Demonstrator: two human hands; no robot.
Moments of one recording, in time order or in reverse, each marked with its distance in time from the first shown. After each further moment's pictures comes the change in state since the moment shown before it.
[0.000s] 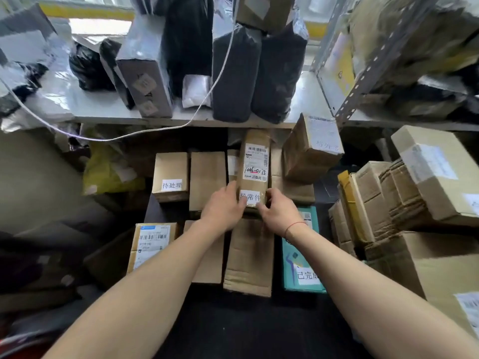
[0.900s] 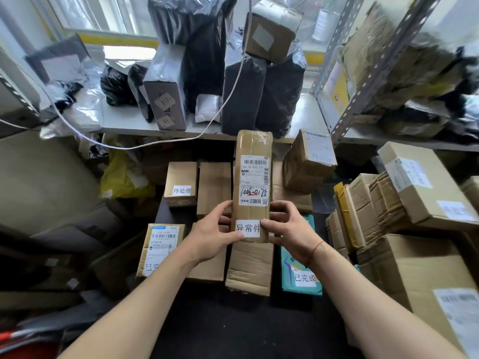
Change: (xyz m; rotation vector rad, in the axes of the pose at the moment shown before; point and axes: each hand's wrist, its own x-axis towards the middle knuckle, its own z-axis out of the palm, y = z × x) left_hand -0.107 -0.019 -0.037 -0.566 -0.110 -0.010; right_hand -0.066 0.012 -0.022 1.028 -0.258 0.052
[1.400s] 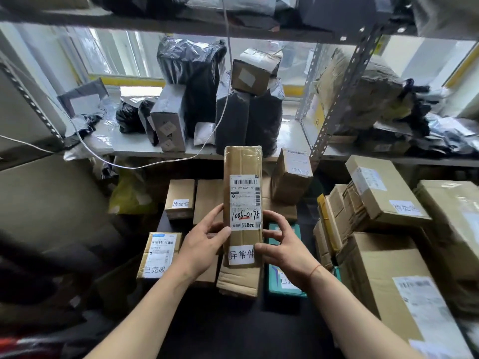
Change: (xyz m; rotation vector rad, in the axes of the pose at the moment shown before) left_hand -0.072 0.041 0.030 -0.213 0.196 0.093; right_hand -0.087 -0.006 -0.010 -0.046 -0.118 -0.134
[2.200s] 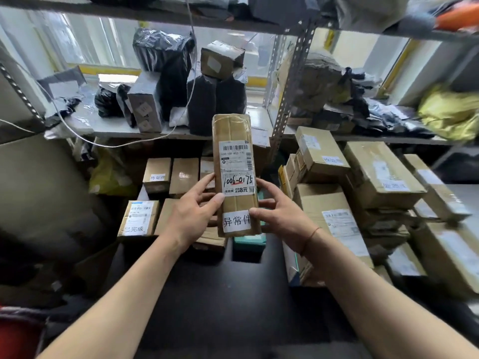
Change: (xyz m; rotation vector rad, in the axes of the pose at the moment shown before) left_hand -0.124 0.046 0.068 -0.085 -0.020 0.136; right_hand -0.142 -0.030 -0.034 -0.181 0.023 -0.082
